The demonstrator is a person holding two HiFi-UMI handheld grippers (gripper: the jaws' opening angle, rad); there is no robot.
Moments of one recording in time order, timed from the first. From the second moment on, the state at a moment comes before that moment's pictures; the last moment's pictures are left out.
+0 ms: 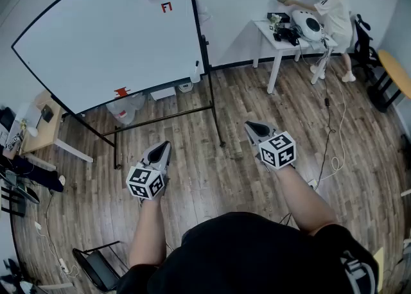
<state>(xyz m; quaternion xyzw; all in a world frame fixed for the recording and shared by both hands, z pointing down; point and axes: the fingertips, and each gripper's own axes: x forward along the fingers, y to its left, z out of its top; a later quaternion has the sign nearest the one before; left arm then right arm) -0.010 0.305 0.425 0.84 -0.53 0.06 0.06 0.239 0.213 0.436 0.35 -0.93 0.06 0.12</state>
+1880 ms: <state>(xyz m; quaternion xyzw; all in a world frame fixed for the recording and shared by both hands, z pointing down) -0.076 0.190 0.475 0.84 -0.52 0.07 0.10 0.172 0.102 0.478 0.35 -0.92 0.10 0.14</state>
